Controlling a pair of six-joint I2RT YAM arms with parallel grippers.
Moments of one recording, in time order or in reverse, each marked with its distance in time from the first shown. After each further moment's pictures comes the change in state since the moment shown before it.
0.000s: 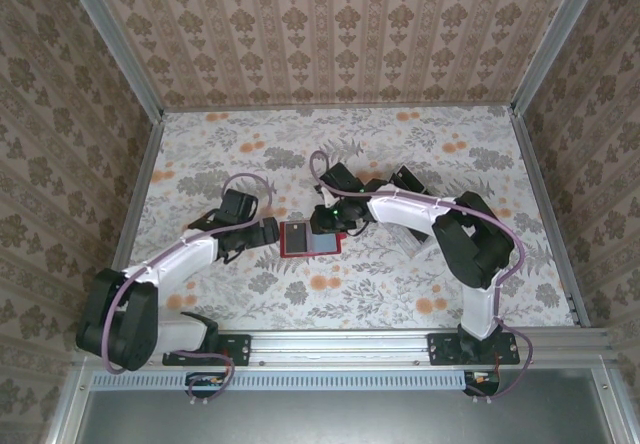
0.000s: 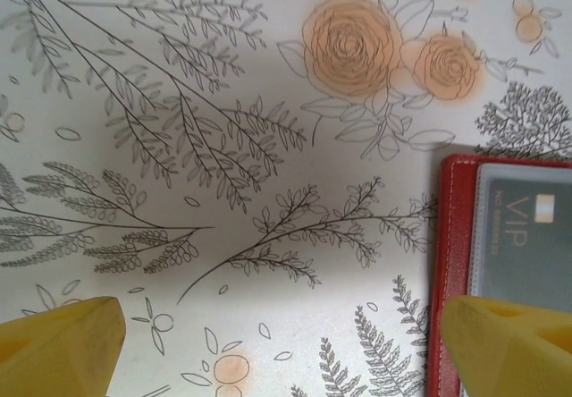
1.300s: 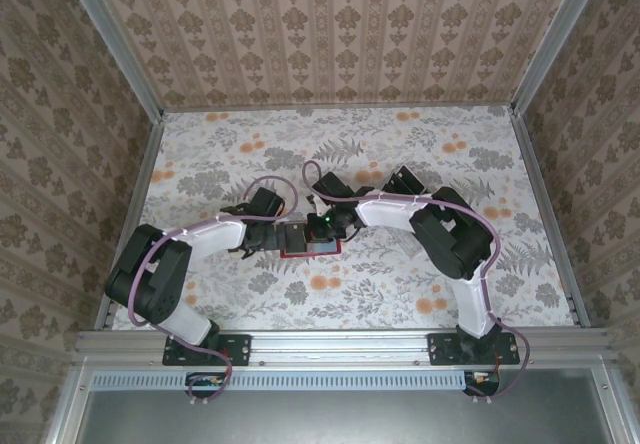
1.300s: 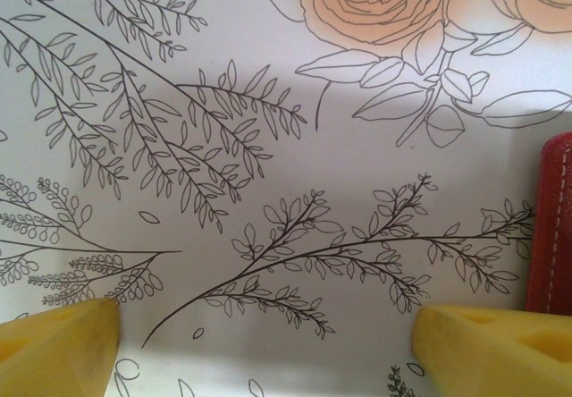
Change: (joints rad) left arm -0.123 0.272 0.118 -0.055 -0.167 -0.022; right arm -0.001 0.121 0.003 0.097 -0.109 0.068
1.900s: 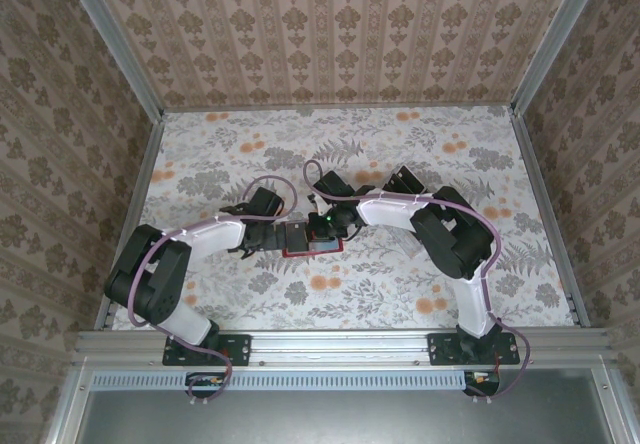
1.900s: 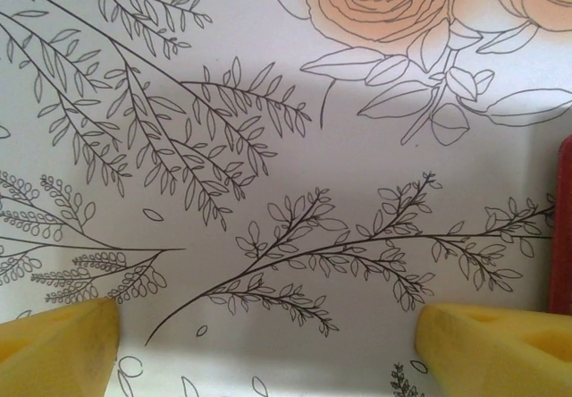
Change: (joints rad) left arm 0.002 -0.002 0.000 -0.005 0.003 0.000; right arm 0.000 0.010 0.006 -0.009 -0.005 -0.014
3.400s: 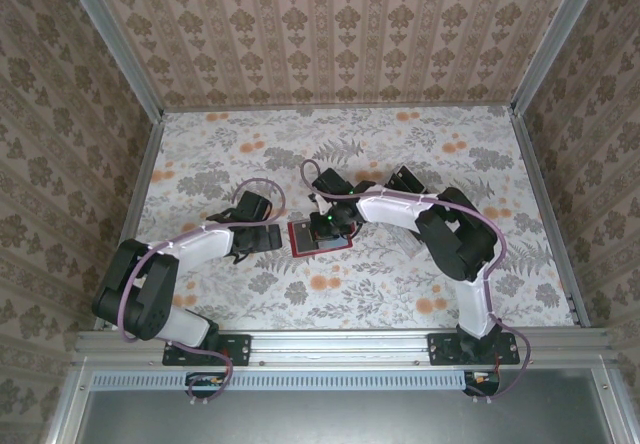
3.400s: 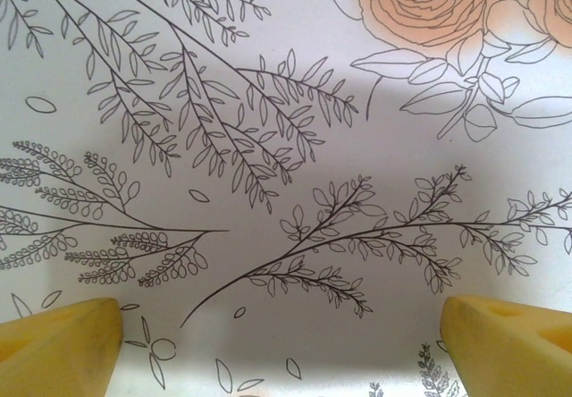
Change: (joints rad) left arm 0.059 -0.105 -0.089 0.064 0.054 -0.006; right arm -0.002 -0.026 0.042 -0.141 0.099 -0.096
